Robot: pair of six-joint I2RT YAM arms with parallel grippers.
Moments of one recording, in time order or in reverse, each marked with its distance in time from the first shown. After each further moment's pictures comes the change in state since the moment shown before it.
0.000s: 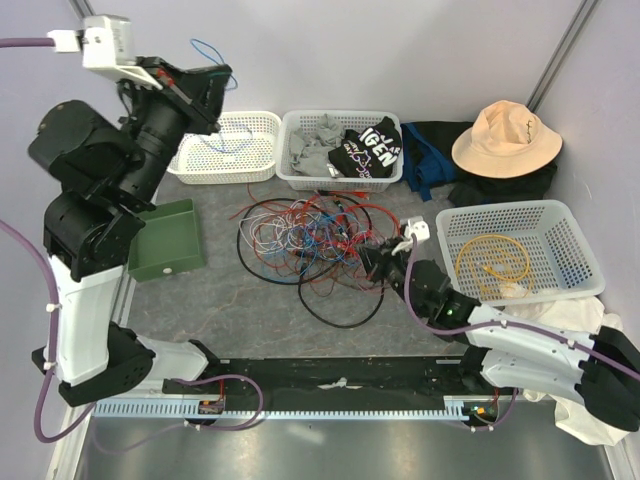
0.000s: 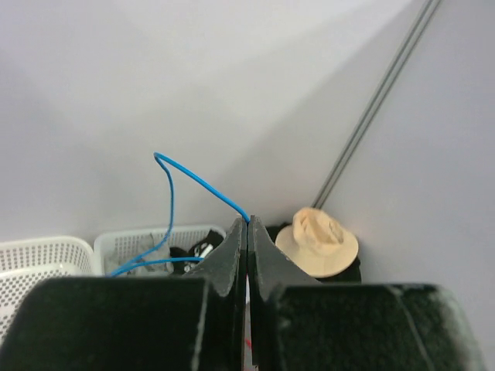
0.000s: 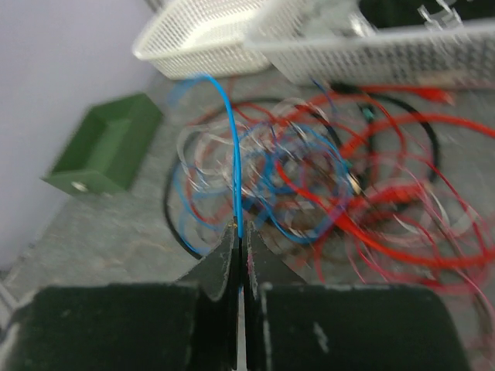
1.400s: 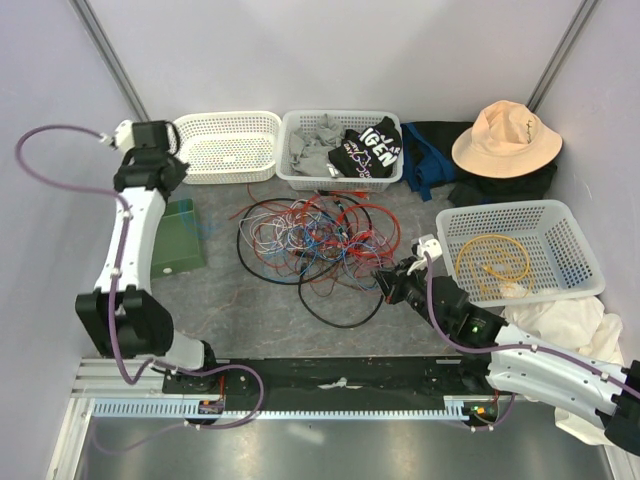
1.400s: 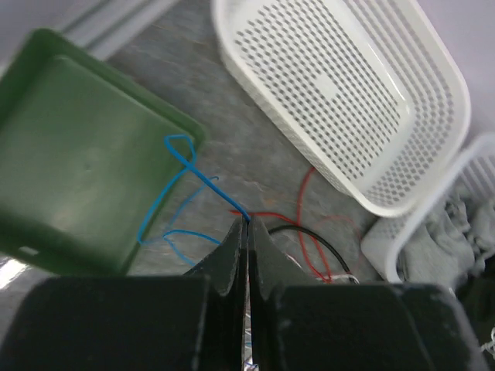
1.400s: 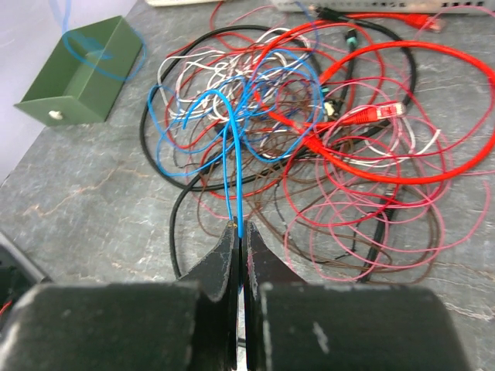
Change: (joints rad) left arm 0.726 0.171 -0.737 -0.045 -0.060 -0.466; right arm 0.000 -0.311 -0.146 -0.326 -0.064 0.006
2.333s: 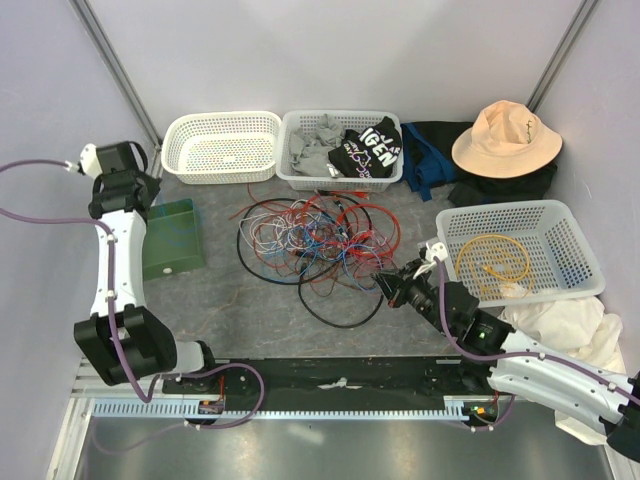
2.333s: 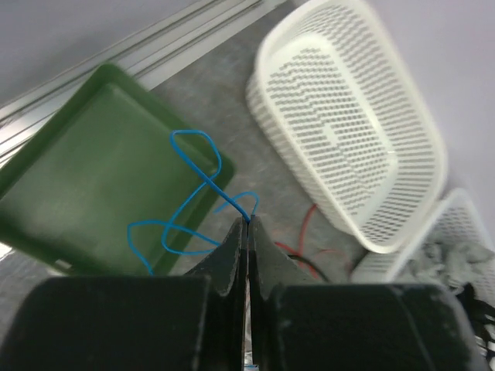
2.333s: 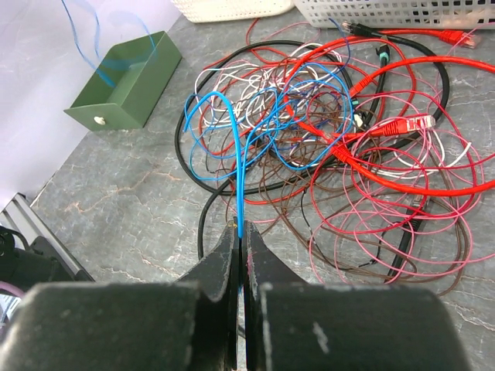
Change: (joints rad) left arm 0.206 -0.157 -0.146 0.096 0.092 -0.005; right arm 0.000 -0.088 -0.039 0.036 -0.066 0.008
